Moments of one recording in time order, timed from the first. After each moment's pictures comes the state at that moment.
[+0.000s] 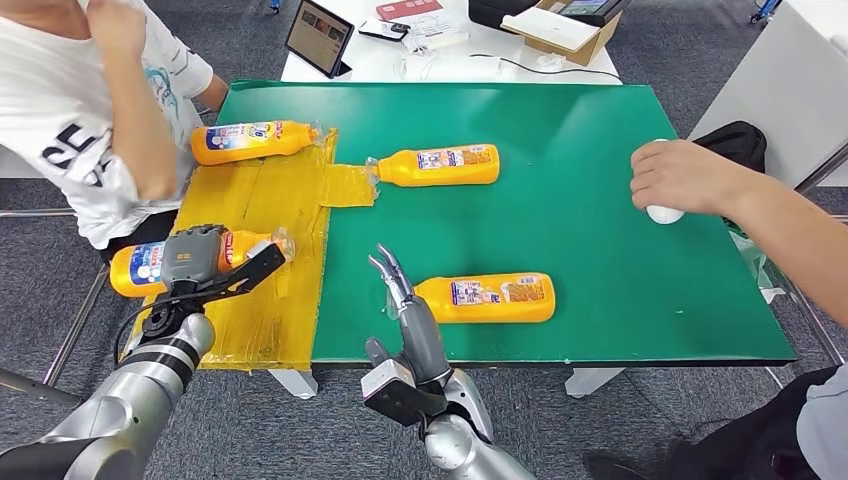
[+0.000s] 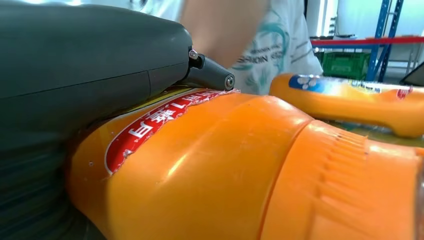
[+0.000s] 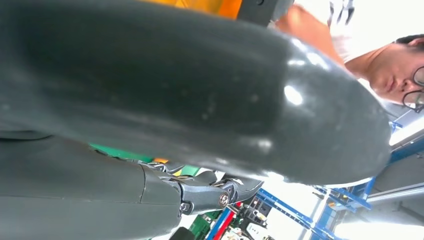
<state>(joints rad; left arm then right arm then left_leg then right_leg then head) -0.69 0.02 0.04 -0.45 -1.42 0.58 -0.13 -0.22 0.21 0.55 -1.15 0.33 -0.49 -0.63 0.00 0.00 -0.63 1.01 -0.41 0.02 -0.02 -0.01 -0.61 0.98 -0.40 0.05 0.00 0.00</state>
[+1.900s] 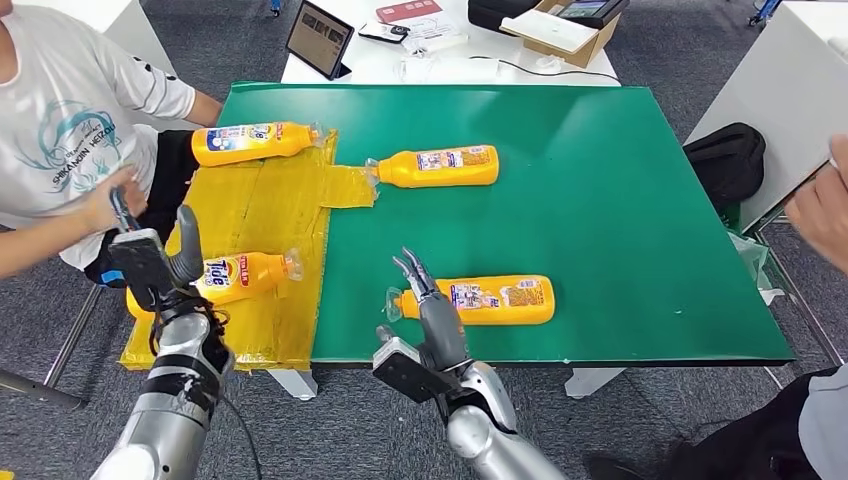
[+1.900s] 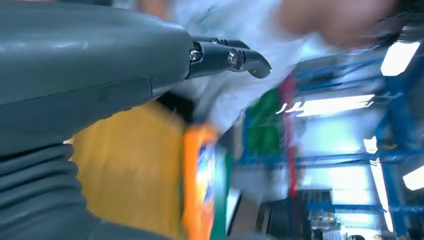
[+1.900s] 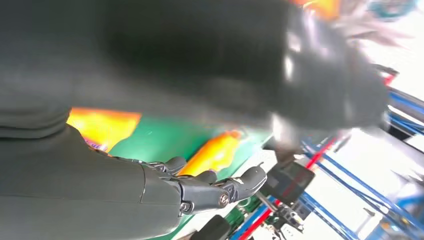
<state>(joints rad) -0.46 -0.15 0.10 -0.99 -0.25 0.66 -0.70 -0.27 0.13 0.51 -1.09 0.51 -0.45 -0.40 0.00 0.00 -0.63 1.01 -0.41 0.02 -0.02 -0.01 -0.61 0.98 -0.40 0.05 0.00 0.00</state>
